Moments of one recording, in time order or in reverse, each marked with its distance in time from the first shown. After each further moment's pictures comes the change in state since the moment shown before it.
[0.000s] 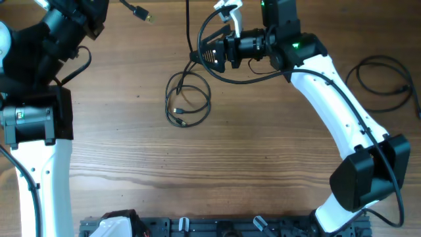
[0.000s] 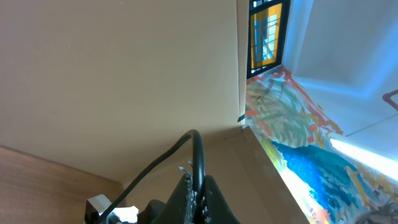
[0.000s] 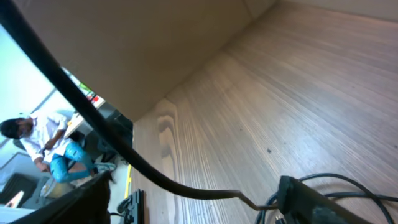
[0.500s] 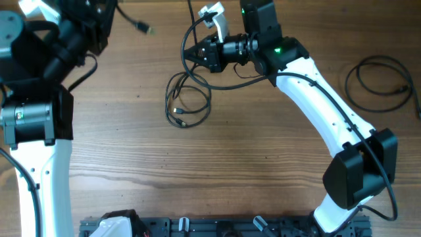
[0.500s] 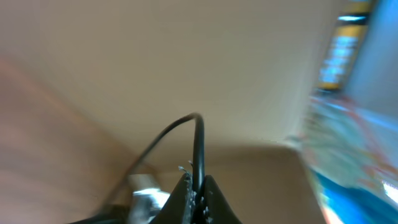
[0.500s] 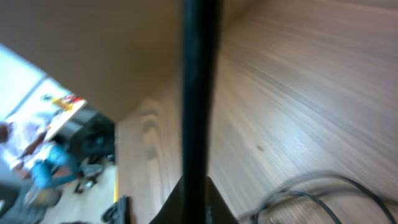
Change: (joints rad) left arm 0.000 0.000 0.003 -0.348 -0.112 0.104; right arm 0.073 0.037 0.000 0.013 0.176 0.059
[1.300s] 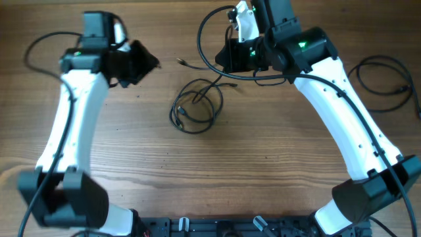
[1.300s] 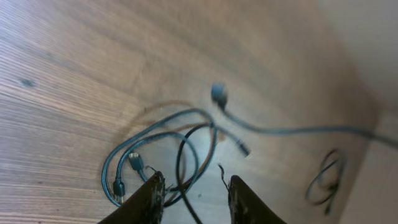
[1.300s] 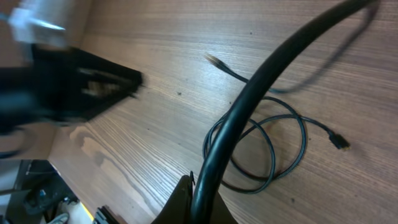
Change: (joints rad) left arm -0.153 0.427 0.000 -0.579 -0.246 0.601; right arm -0.001 -0.096 0.200 -0.579 0.436 0.160
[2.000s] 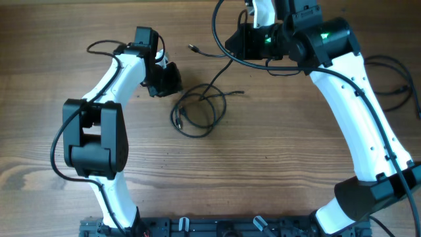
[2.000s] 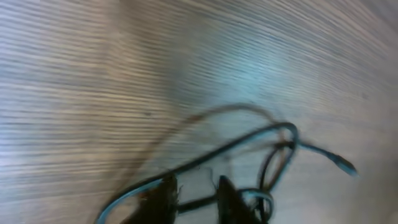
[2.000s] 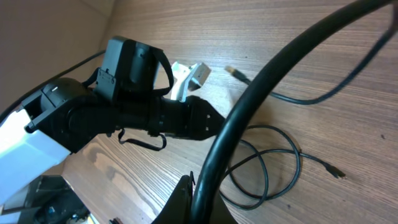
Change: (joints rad) left arm -0.088 0.360 0.000 0.075 0.066 0.198; right arm -0.066 0.000 0.102 -0.051 -0.032 0.011
